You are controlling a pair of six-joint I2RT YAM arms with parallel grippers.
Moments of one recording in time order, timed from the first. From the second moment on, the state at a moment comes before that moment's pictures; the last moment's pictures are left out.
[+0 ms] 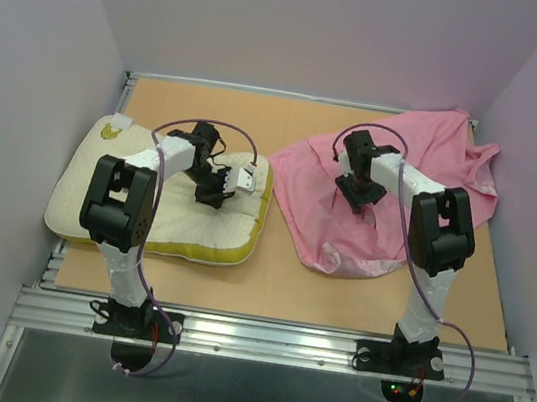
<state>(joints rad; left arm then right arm) -0.25 1.82 1.22 -0.82 0.51 1.27 0.35 2.02 1.49 -0.82 0.26 -0.30</state>
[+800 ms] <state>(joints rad) -0.21 1.75 1.29 -0.94 0.58 1.26 0.32 1.89 1.55 -0.78 0.22 -0.19</state>
